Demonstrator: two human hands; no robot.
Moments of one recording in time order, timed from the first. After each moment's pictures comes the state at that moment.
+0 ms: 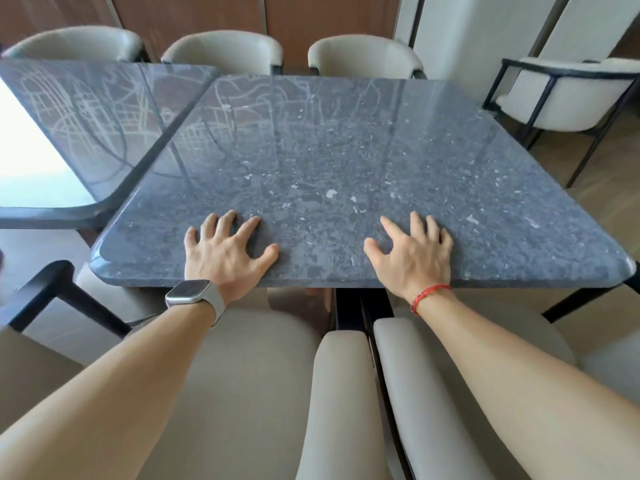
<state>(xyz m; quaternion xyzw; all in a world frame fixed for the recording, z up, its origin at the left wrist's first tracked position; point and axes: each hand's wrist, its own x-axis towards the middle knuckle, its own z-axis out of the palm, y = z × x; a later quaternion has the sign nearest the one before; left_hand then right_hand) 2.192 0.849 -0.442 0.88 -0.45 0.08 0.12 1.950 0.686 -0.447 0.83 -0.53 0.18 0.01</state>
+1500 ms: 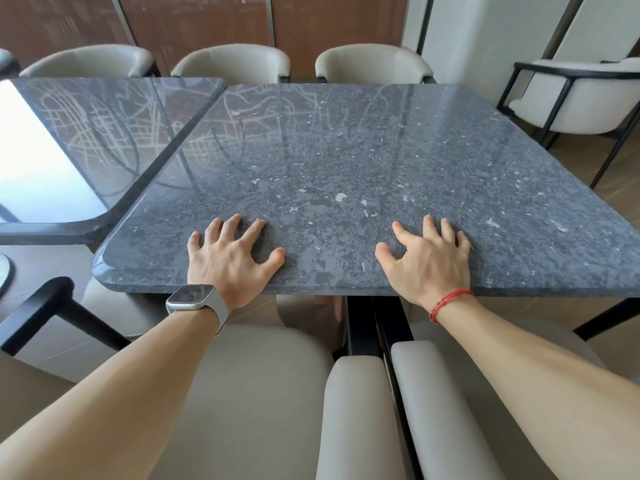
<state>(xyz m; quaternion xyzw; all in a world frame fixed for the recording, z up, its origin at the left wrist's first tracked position) 2.207 0.828 -0.441 0.88 -0.45 0.08 0.11 1.963 0.671 -0.436 0.84 -0.53 0.12 -0.01</state>
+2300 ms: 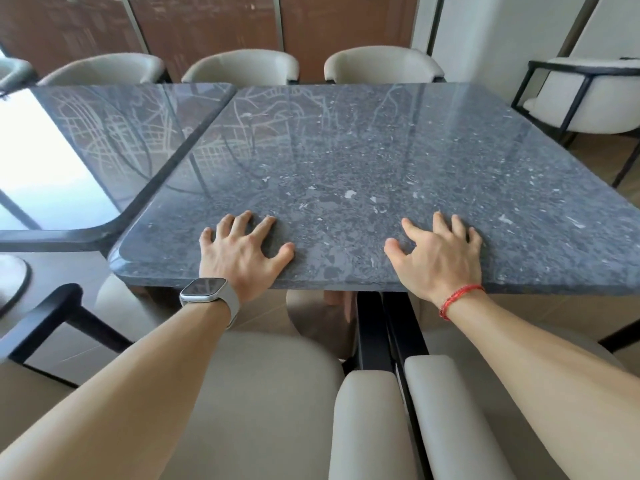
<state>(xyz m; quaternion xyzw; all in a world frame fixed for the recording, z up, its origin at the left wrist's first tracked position) 2.218 0.809 -0.442 0.88 -0.45 0.09 0.12 1.975 0.655 -0.435 0.84 -0.53 0.13 0.00</state>
